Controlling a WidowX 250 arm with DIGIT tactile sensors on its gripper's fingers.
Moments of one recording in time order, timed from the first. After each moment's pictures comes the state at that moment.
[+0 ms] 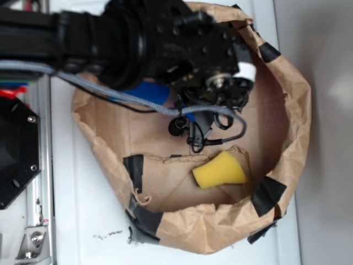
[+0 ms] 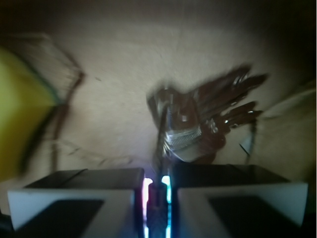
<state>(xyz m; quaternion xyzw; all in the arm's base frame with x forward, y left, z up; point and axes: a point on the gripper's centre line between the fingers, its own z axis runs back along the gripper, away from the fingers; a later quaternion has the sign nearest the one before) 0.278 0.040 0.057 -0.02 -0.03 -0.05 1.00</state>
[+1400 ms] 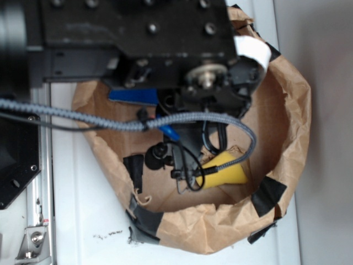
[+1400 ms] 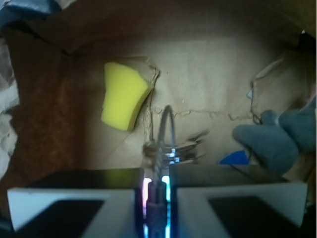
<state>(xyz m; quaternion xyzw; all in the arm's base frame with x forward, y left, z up) 0.249 0.009 0.130 -0.08 0.00 0.02 1.00</state>
